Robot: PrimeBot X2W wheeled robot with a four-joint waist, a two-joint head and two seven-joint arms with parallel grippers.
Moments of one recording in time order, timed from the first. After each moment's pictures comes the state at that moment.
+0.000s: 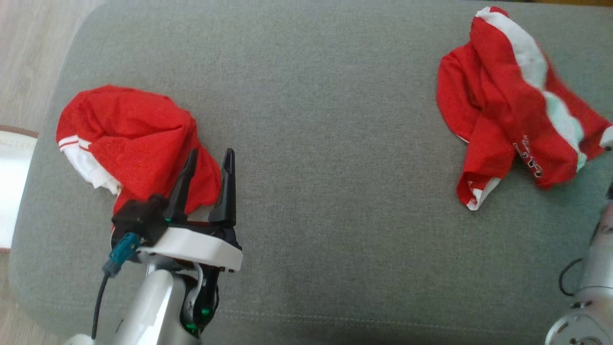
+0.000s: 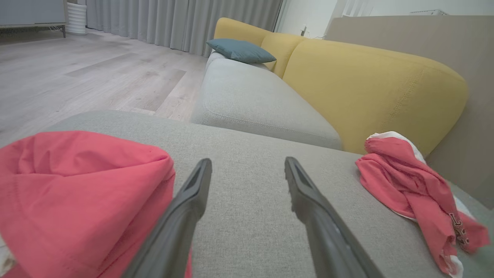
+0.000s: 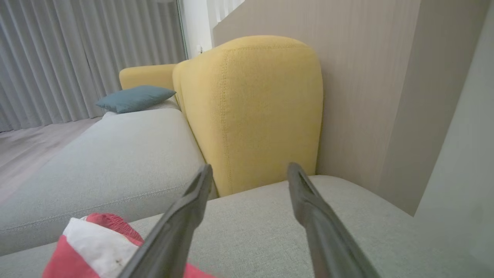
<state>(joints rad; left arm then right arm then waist) -0.18 0.04 -0.28 0.17 -0.34 -0.01 -0.25 -0.71 -0.05 -0.71 0.57 -0.29 0.12 -0.16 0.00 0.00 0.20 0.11</state>
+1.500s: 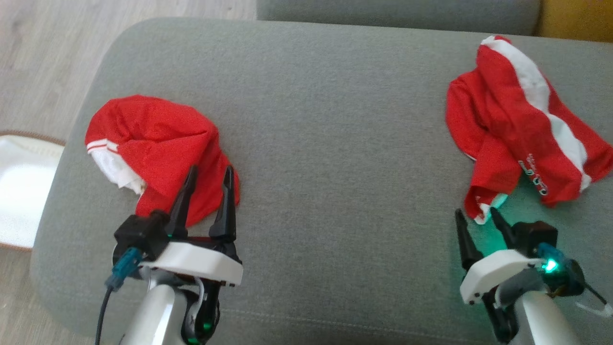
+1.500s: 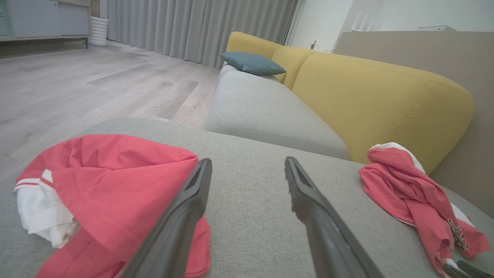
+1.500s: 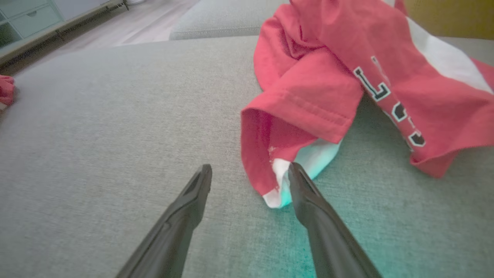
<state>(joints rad) -0.12 0.04 -0.28 0.16 -0.34 0.01 -0.25 -0.15 -0.05 -0.01 0.51 0.07 0.12 -0.07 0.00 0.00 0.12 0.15</state>
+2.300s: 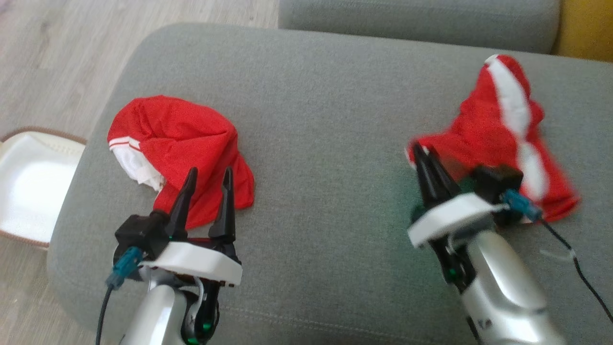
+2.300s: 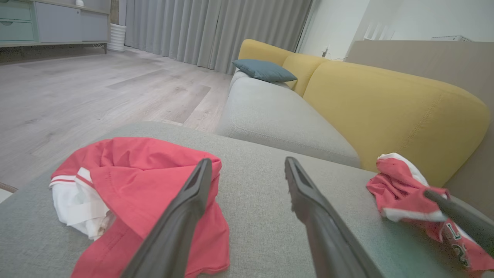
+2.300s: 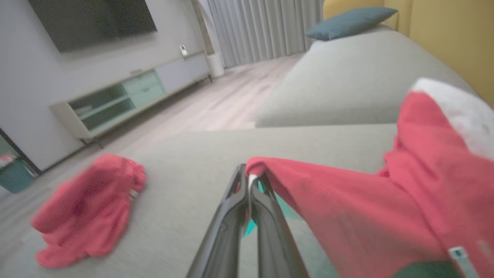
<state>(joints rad) -0.13 0.04 -0.28 0.18 -0.35 0.01 -0.25 -0.36 -0.05 0.23 0.59 0.30 0.12 -0.18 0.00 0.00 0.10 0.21</state>
